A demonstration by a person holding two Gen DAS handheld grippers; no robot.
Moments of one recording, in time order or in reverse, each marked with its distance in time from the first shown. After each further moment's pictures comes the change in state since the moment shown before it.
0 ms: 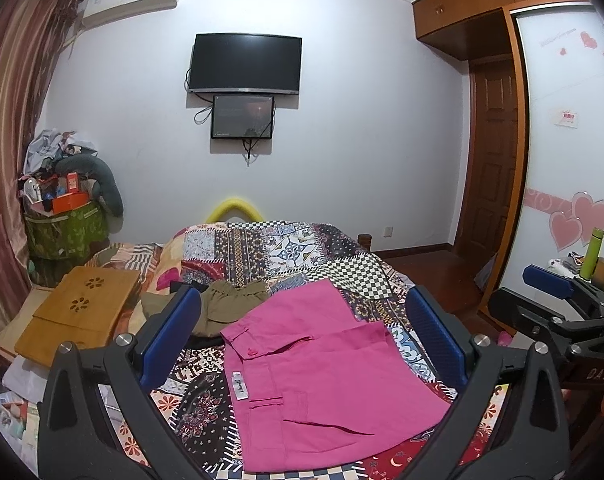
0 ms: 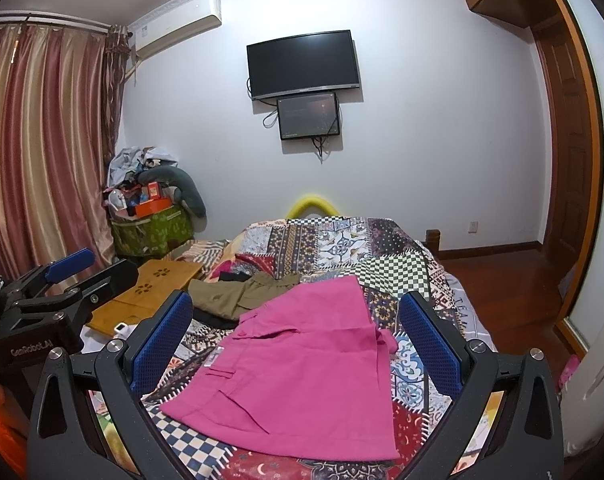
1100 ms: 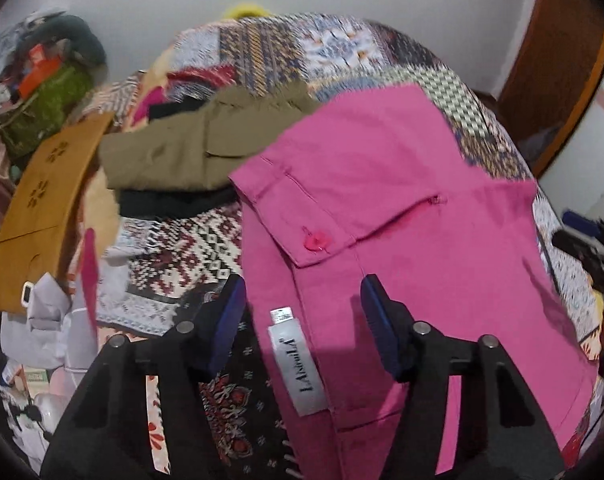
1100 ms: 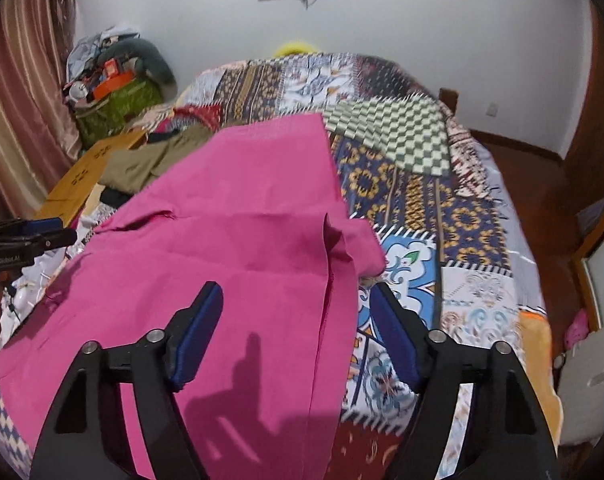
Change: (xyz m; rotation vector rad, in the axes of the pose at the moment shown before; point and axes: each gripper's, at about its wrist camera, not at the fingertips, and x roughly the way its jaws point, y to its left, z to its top) left arm 0.271 0.087 -0.119 -0.012 0.721 0.042; right arm 0.207 -0.108 -0.089 -0.007 0.537 0.022
